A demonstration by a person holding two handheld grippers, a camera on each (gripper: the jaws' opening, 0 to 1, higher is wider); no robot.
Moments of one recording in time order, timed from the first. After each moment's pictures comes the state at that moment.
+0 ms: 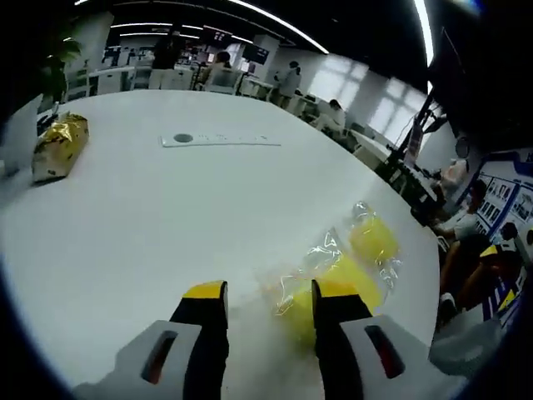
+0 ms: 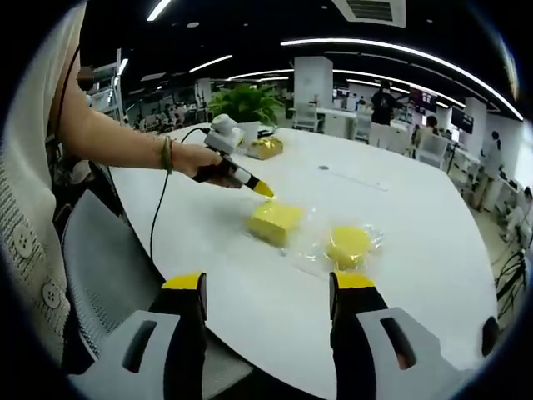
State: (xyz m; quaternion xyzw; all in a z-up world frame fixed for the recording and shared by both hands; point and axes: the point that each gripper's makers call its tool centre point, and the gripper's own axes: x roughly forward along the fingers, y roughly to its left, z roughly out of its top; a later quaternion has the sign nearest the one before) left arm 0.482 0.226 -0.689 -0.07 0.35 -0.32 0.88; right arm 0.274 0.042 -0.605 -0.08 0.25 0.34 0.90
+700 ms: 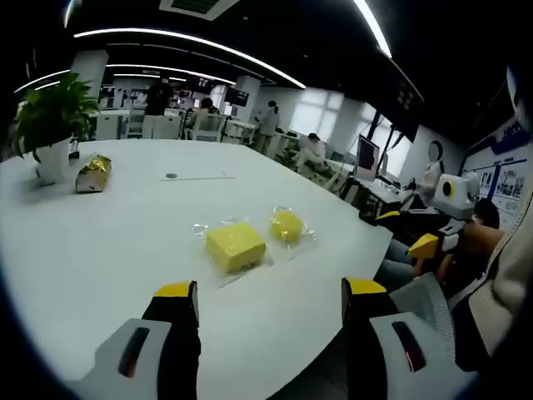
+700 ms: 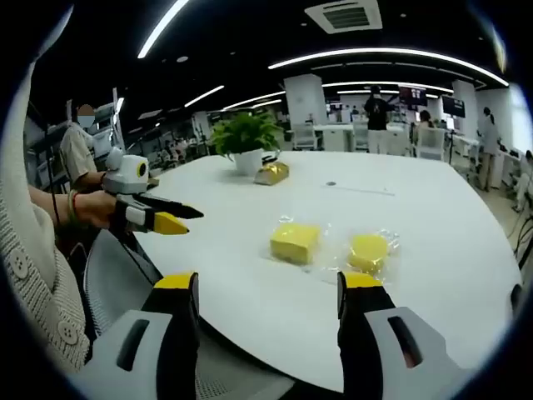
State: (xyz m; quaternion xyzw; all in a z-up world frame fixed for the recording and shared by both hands) left arm 0.276 0.240 -0.605 -0.09 0.24 -0.35 0.90; right arm 0.255 0.061 -0.593 0.01 0.21 0.34 0.91
